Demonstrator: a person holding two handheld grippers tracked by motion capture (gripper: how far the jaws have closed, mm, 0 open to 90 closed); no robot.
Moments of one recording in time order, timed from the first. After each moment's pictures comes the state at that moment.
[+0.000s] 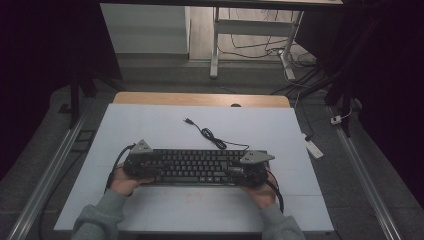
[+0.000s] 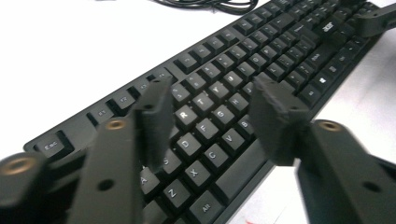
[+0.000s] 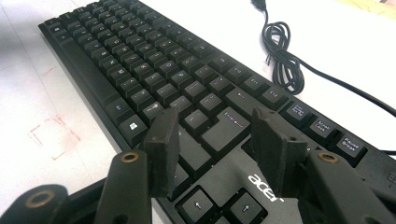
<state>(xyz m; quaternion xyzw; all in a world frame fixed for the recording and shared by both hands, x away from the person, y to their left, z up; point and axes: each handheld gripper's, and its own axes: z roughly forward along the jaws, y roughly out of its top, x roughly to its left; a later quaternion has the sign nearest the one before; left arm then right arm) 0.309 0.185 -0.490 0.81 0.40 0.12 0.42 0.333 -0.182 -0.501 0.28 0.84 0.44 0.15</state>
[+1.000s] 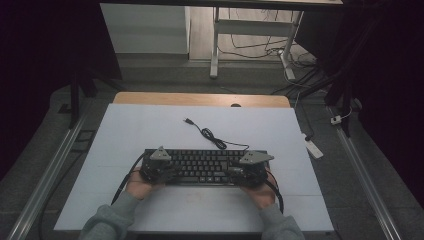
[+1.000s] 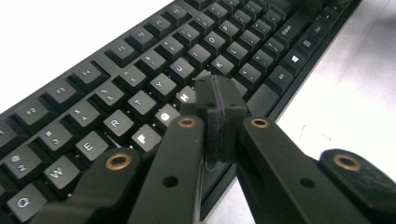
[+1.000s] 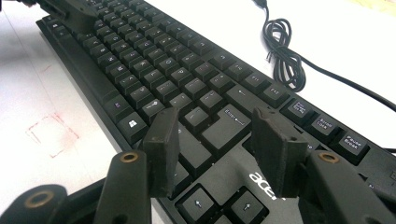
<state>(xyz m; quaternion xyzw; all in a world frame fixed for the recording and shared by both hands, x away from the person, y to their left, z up) 0.312 0.143 -0.507 0.85 0.36 0.08 0.38 0.333 -0.181 -0.502 0.28 0.84 0.44 0.15</state>
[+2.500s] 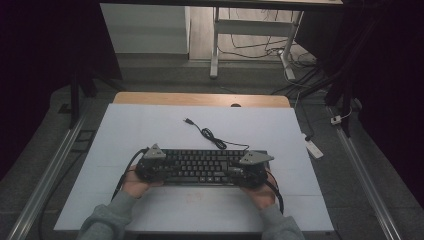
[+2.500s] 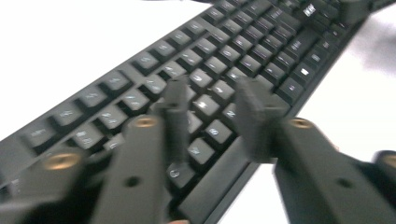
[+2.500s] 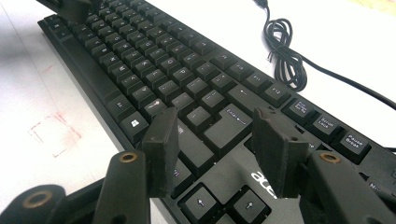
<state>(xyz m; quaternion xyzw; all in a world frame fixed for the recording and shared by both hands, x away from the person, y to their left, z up) 0.309 0.161 -0.499 0.82 0.38 0.11 0.40 0.331 -0.180 -0.502 0.28 0.84 0.44 0.15</state>
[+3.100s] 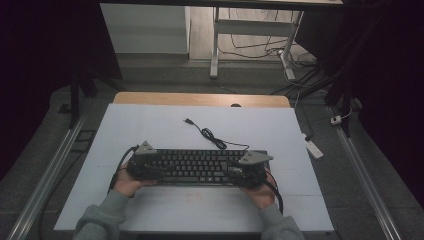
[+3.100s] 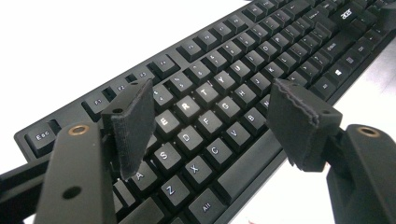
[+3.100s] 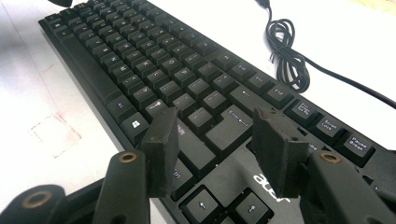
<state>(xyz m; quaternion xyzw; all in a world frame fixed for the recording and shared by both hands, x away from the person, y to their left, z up) 0.311 0.177 -0.497 0.81 0.42 0.12 0.39 0.332 -0.179 -0.503 0.27 0.84 0.44 0.15</state>
